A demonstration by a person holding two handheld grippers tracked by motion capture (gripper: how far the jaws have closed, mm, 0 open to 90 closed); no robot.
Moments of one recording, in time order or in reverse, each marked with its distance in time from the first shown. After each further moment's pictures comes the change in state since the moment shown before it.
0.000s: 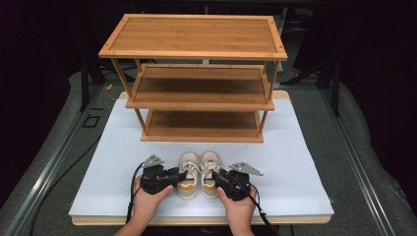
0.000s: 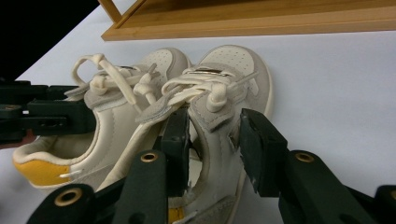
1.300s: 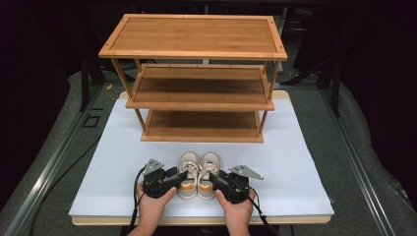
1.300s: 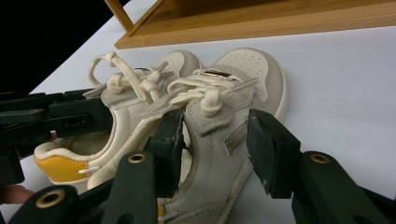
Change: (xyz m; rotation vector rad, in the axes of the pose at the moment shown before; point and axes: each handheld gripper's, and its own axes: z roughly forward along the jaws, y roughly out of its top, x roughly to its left) left arm -0.011 -0.015 0.003 -0.144 0.102 -0.062; right arm 0.001 -0.009 0.000 -0.046 0.042 0.034
